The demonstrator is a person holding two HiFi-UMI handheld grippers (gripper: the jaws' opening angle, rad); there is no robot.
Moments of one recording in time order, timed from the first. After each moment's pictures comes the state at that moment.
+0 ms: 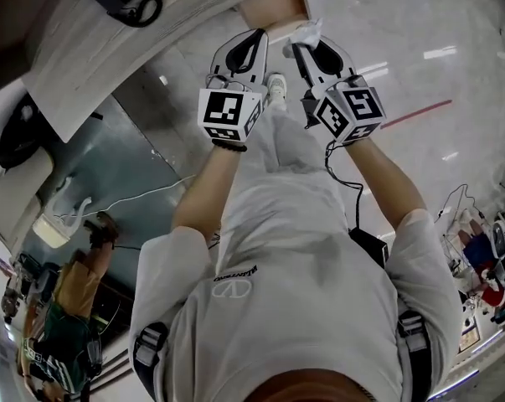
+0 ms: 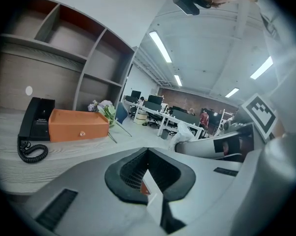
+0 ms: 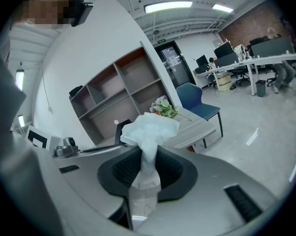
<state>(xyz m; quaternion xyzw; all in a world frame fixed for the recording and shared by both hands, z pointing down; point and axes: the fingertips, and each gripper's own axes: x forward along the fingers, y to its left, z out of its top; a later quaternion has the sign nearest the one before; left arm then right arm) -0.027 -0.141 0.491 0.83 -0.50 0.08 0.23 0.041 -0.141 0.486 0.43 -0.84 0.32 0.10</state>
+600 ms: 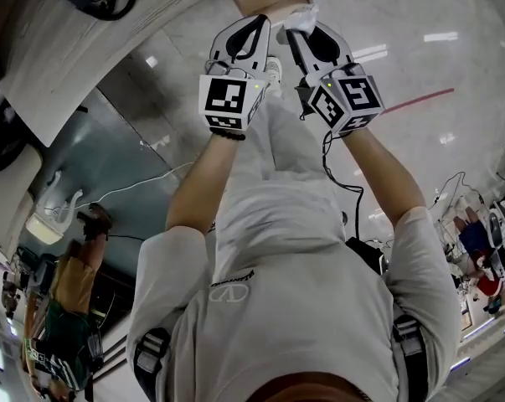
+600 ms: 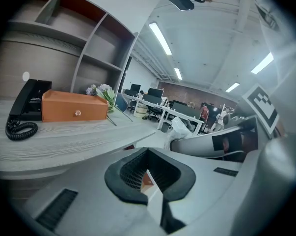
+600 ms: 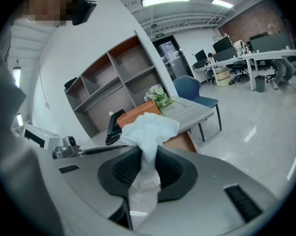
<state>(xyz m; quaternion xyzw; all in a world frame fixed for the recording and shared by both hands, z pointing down) -0.012 -0.145 0.575 0.83 -0.49 0.10 0.24 0.040 -0.145 0.565 0.43 -0.83 0.33 0.12</state>
